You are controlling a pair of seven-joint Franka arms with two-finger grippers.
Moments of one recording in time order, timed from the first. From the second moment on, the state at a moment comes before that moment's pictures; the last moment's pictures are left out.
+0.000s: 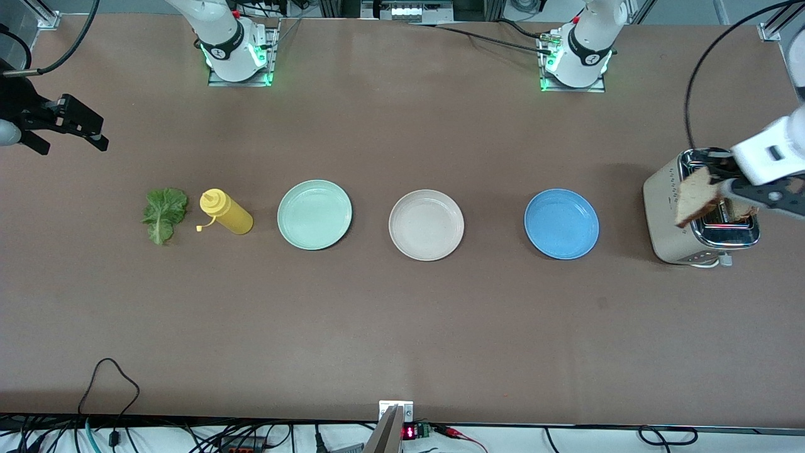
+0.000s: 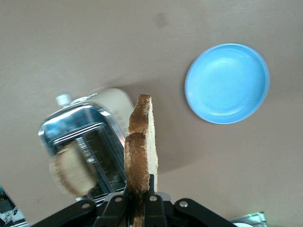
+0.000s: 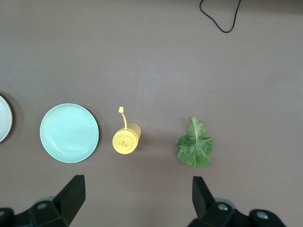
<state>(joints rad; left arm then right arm) 0.35 0.09 -0.34 -1.71 0.15 1.62 0.37 0.04 -0.04 -0.02 -1.59 0.01 1.63 -0.05</state>
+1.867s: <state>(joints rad) 0.05 0.71 -0.52 -1.76 -0.89 2.21 0.37 0.02 0.03 -0.03 -1.61 0.01 1.65 -0.05</state>
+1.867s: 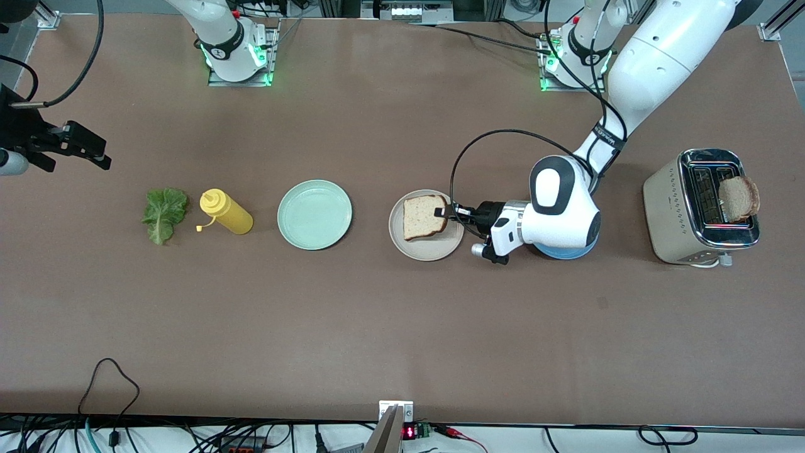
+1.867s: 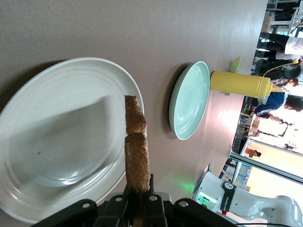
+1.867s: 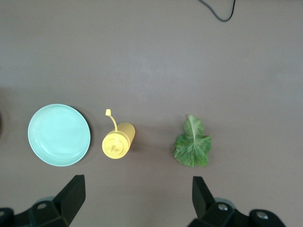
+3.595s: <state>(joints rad) 0.12 0.55 -0.51 -1.75 -0.29 1.98 0.21 -0.38 0.30 -0.04 -1.91 0.86 1.71 -1.72</state>
